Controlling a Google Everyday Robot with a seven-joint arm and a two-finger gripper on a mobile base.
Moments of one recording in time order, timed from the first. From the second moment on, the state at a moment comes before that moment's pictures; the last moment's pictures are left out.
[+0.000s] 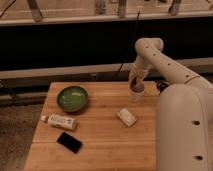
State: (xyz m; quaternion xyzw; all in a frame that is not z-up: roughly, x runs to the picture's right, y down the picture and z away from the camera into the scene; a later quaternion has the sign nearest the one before) arm 0.191 -0.028 0.861 -0.26 -0.20 -0.41 0.85
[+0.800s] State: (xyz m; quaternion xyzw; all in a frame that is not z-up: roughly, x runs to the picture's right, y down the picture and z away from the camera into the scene) arm 0.208 -0.026 0.858 -0.25 -0.20 -0.40 0.86
